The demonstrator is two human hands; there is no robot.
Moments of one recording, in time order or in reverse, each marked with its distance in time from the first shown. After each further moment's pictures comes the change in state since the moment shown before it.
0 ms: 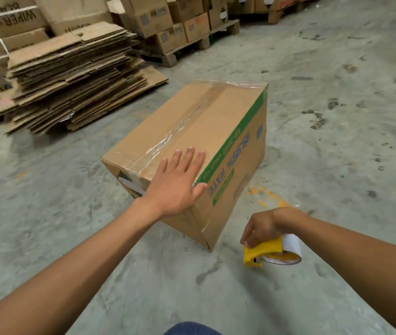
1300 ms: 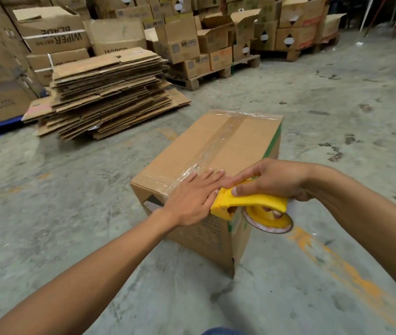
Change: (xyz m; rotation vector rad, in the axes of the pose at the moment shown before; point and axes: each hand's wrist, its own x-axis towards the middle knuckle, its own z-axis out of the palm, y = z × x) left_hand -0.014 -0.038 0.008 -0.229 0.147 0.198; right_hand -0.127 -0.099 -0.087 0.520 0.407 -0.363
